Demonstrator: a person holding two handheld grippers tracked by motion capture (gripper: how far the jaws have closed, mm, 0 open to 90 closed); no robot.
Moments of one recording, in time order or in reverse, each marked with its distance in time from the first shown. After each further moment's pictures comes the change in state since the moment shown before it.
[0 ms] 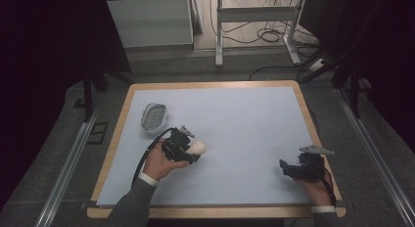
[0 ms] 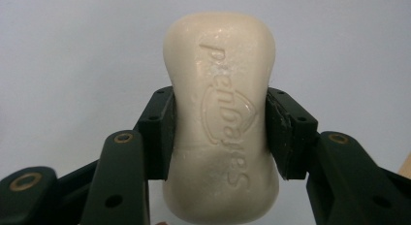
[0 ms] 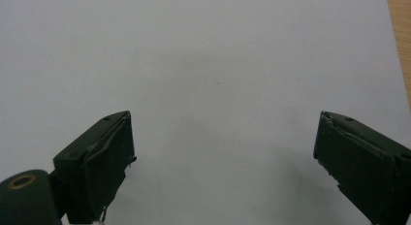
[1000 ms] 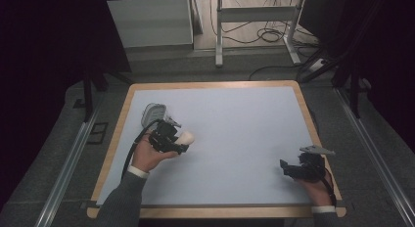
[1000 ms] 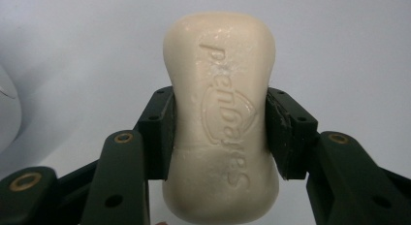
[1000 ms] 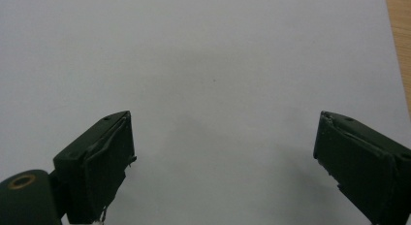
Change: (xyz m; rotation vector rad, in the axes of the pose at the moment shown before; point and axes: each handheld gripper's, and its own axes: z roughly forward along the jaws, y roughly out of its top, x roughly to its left) left arm 0.035 -0.002 -0.025 -0.031 0.047 -0.064; right arm -0.001 -0.001 0.000 0.008 -0.005 0.008
